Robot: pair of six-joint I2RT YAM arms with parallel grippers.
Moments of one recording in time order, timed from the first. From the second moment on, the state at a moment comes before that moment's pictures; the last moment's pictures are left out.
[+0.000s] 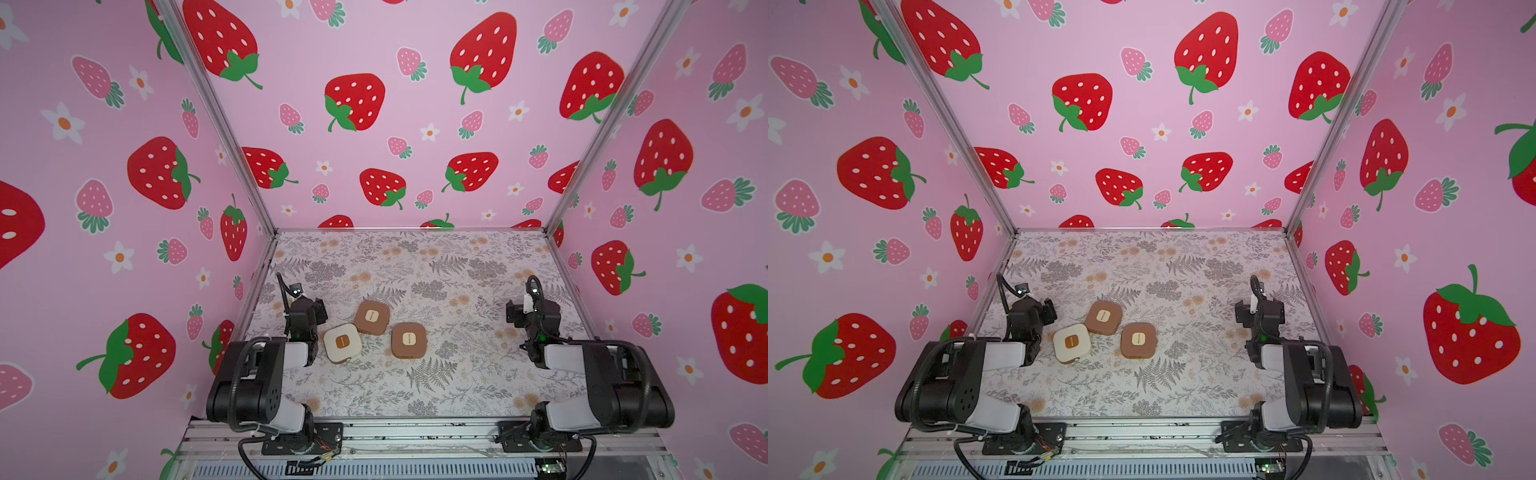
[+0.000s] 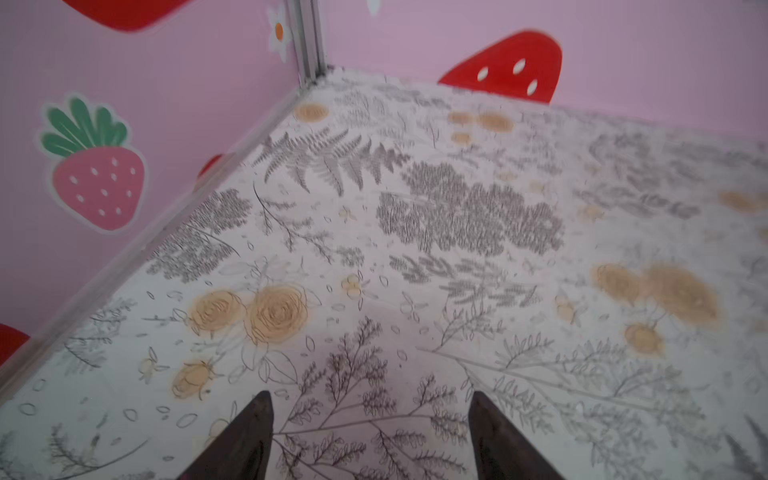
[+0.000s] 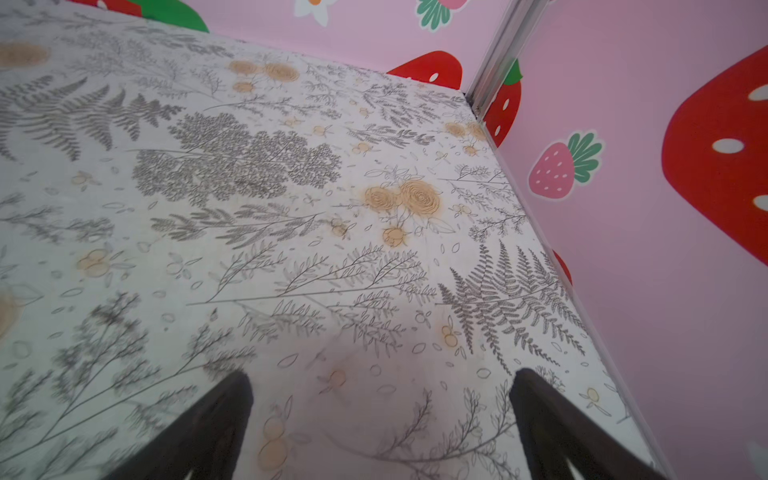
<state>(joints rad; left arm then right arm) 0.02 1.53 0.35 0.66 -0.24 -0.13 0.03 1.53 0.31 0.81 0.12 -0.20</state>
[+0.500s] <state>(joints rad) 0.02 1.56 0.44 0.64 0.00 -0.05 -0.02 1.58 0.45 0.70 -0.04 -0.16</state>
